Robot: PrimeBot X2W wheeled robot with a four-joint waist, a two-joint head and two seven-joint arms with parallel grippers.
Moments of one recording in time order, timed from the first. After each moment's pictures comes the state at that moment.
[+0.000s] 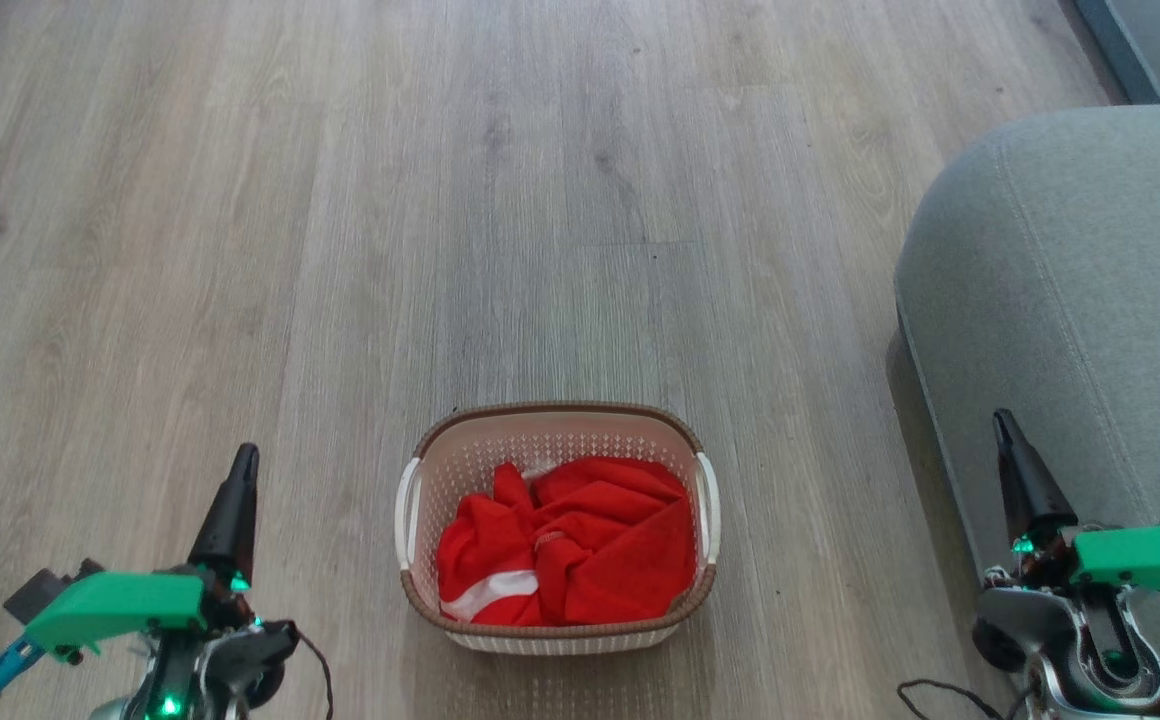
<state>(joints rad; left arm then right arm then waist) -0.08 0.04 0.08 0.28 -1.60 -0.13 0.11 -0.09 -0.05 -0.13 0.28 1.60 0.13 0.11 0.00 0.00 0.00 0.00</state>
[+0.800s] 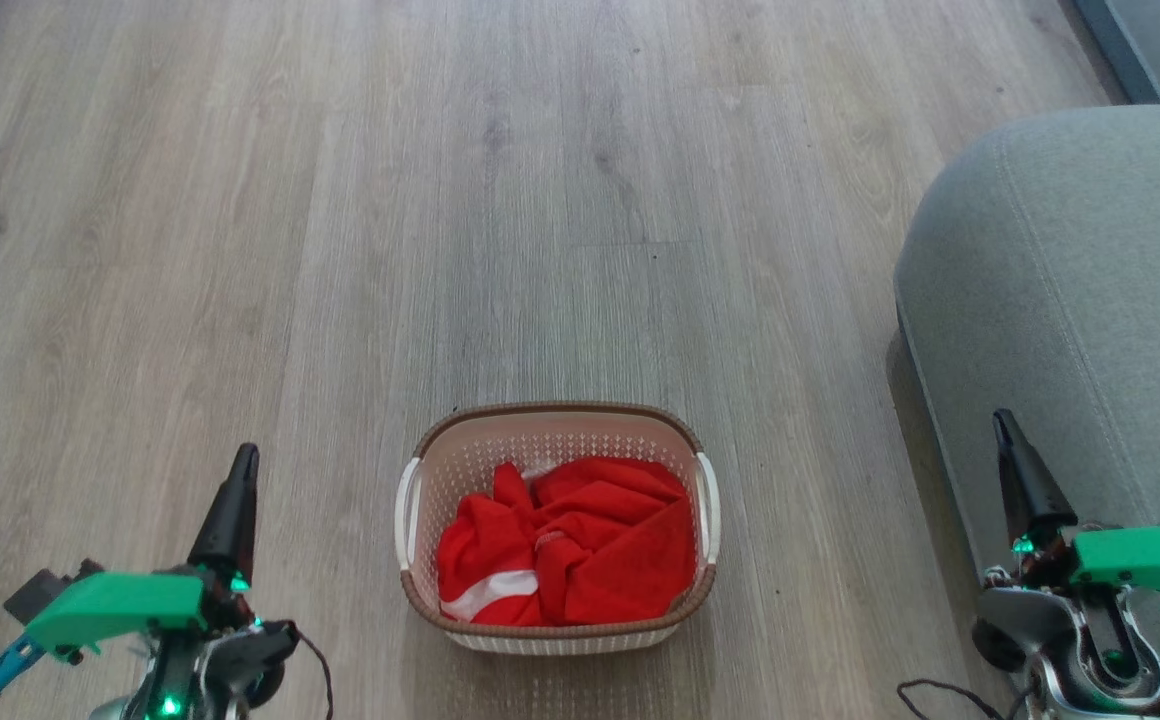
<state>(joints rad) -0.08 0.04 0.08 0.28 -1.60 -0.13 0.11 -0.09 -0.05 -0.13 0.28 1.60 0.13 0.11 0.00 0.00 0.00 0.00</state>
